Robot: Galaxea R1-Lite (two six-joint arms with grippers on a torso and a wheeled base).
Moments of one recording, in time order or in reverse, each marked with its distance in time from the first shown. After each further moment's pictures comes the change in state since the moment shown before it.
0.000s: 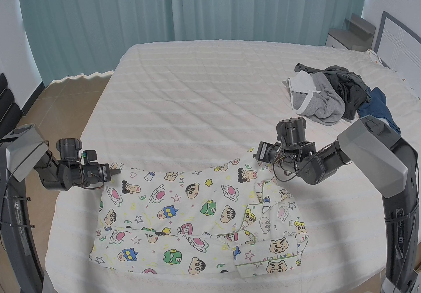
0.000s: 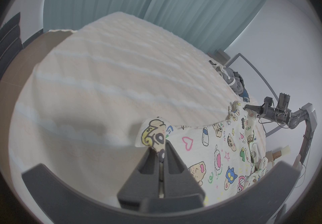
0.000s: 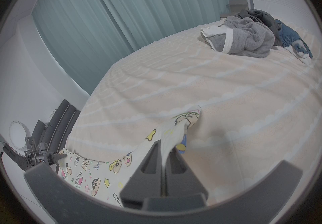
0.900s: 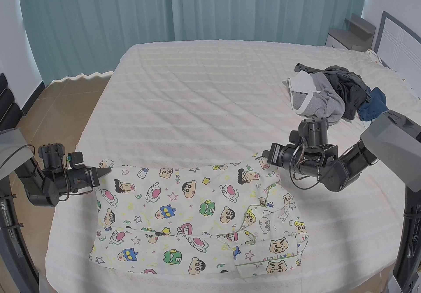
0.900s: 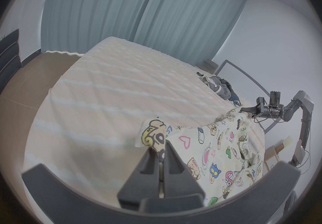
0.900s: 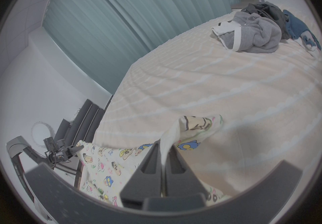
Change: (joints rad) left arm 0.049 -0.154 0.334 -0.362 -0.075 0.008; right arm -0.030 -0.176 0.293 -0.168 0.241 0.026
